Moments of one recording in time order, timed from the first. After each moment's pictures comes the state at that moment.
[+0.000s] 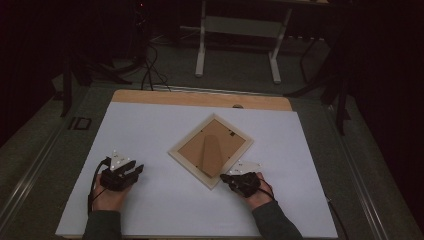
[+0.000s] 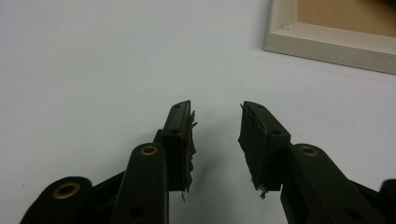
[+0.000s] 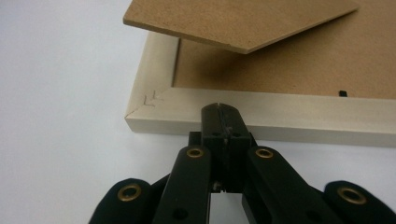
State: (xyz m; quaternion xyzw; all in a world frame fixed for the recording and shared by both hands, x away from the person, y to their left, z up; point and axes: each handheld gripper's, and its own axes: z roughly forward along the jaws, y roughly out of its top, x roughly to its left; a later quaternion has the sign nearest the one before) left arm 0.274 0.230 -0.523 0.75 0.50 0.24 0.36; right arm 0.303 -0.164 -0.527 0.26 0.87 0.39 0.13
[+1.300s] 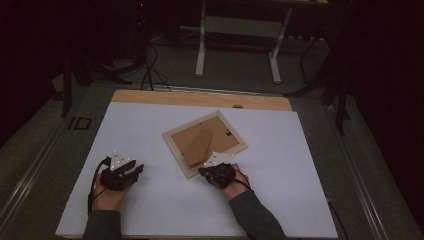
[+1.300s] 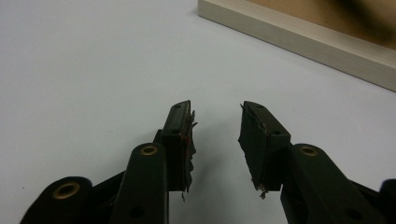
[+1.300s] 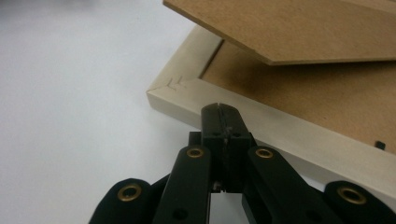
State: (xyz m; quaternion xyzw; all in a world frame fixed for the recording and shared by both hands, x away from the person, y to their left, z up) left arm 0.275 0.230 -0.523 0.75 0.50 0.24 0.36; right arm 0.326 -0.095 -0.526 0.24 0.88 0.39 0.12
